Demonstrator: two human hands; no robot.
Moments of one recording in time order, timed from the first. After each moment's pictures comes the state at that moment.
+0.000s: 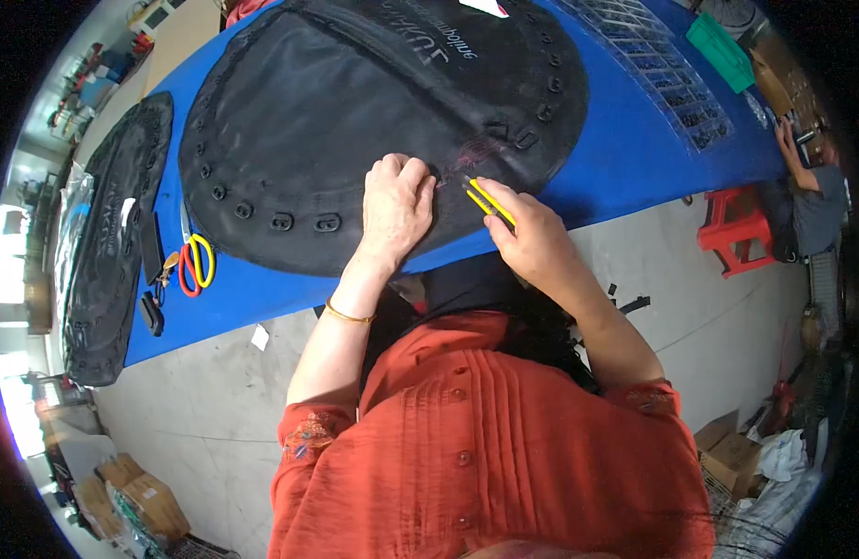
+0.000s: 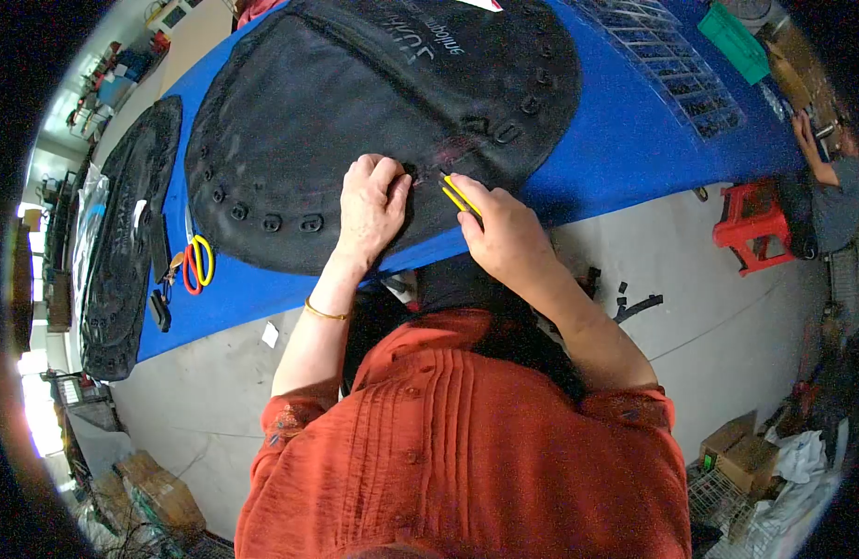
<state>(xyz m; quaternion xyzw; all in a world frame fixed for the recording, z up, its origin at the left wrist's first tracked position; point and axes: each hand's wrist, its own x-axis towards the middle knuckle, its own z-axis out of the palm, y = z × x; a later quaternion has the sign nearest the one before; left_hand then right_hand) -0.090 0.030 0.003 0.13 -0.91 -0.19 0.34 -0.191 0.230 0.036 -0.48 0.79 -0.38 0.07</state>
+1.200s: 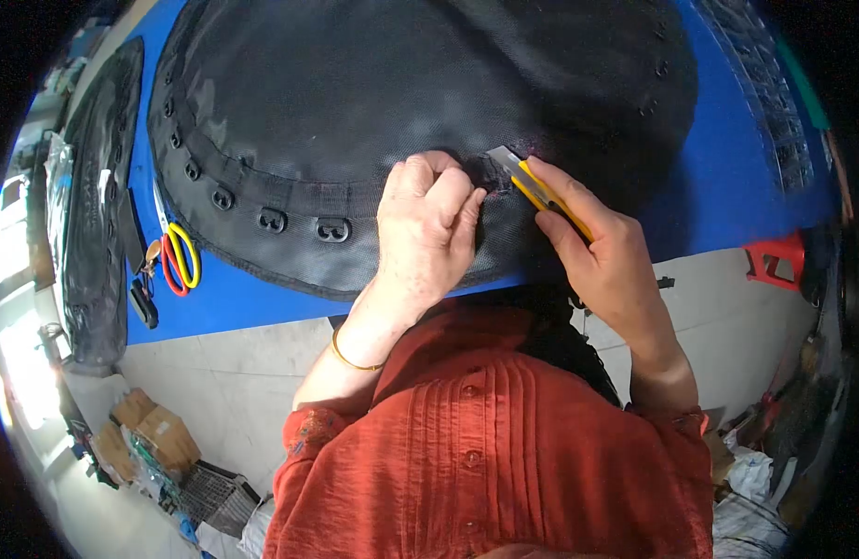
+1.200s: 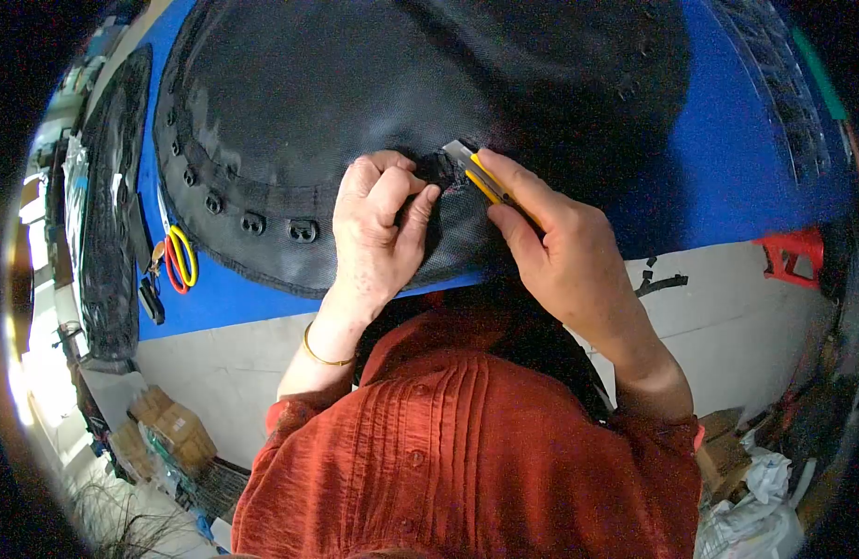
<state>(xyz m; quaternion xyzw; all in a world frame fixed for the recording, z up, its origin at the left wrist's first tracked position) -0.082 0.033 0.012 0.17 -0.89 -0.29 0.31 -0.220 0.195 0.052 -0.45 0.75 -0.44 0.22</state>
